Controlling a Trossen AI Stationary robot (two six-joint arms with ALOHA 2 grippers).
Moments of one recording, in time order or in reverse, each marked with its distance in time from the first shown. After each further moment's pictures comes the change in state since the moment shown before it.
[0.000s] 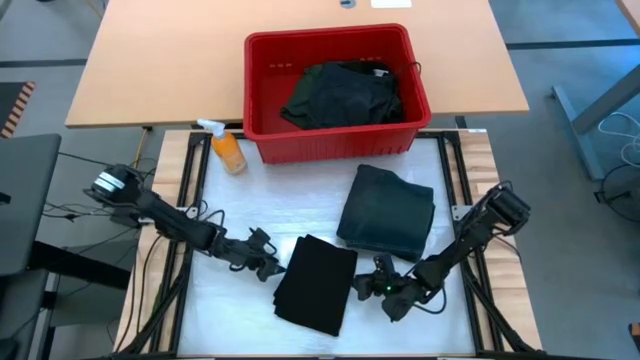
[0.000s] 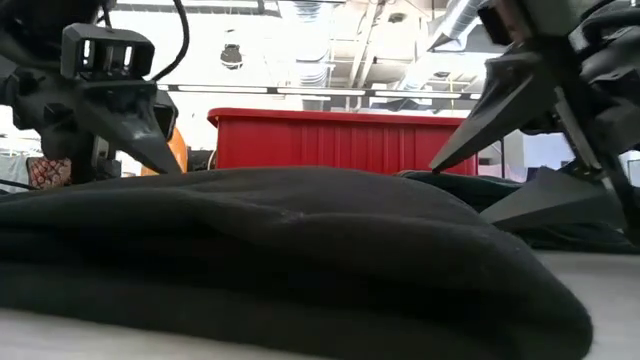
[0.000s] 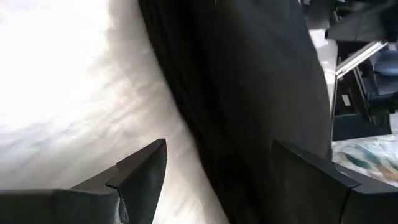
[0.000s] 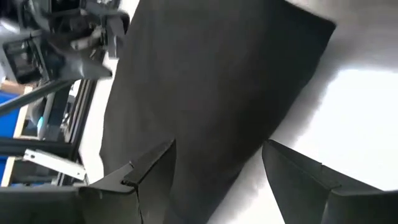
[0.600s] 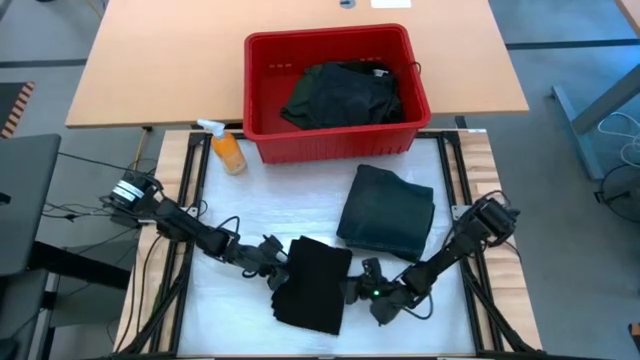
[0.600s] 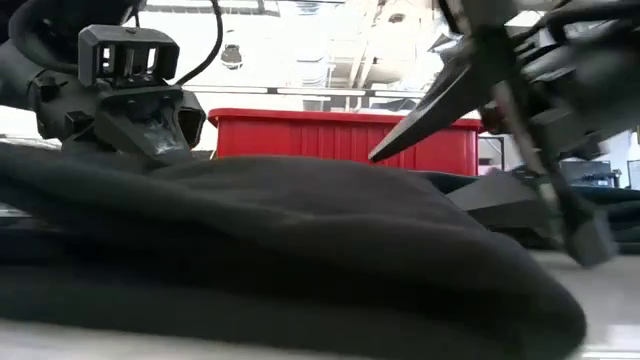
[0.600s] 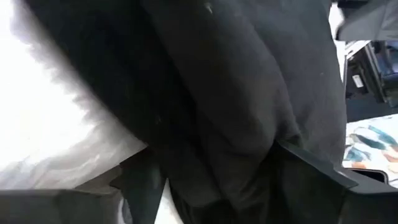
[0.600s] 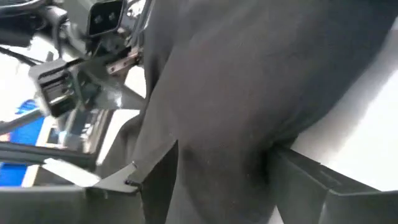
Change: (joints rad) left arm 0.015 0.181 0.131 0.037 0.057 0.070; right arm -0.050 0.160 0.100 0.172 0.045 -0.104
